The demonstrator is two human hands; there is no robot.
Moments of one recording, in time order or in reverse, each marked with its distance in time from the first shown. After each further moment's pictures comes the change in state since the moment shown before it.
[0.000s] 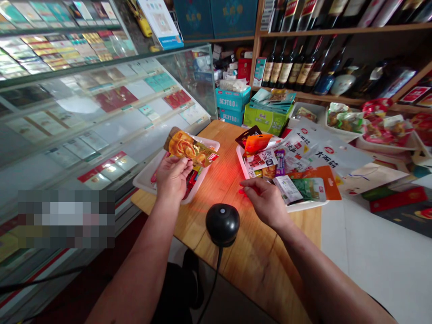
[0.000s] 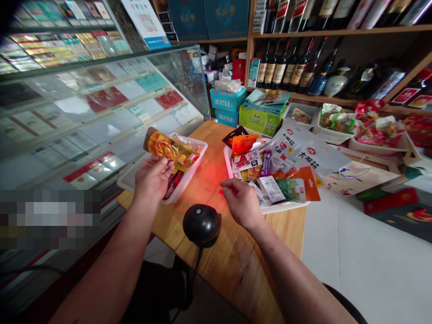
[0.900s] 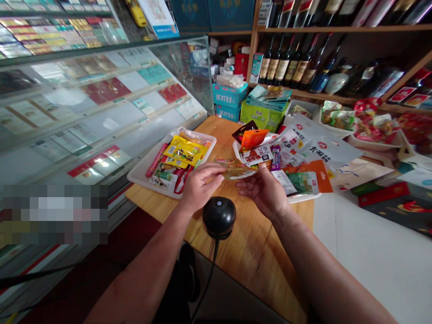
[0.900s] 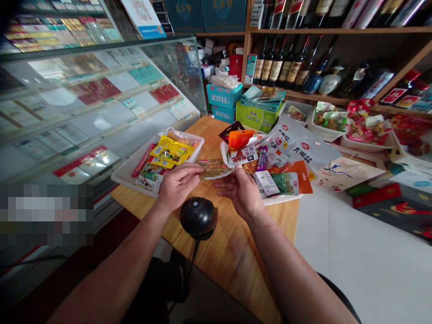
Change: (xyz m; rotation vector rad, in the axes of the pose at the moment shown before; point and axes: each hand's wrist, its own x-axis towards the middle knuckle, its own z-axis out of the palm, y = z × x) left_hand -0.067 -0.011 0.029 0.553 -0.657 0.423; right_hand 0.005 -0.011 -0.003 1.053 -0.055 0.465
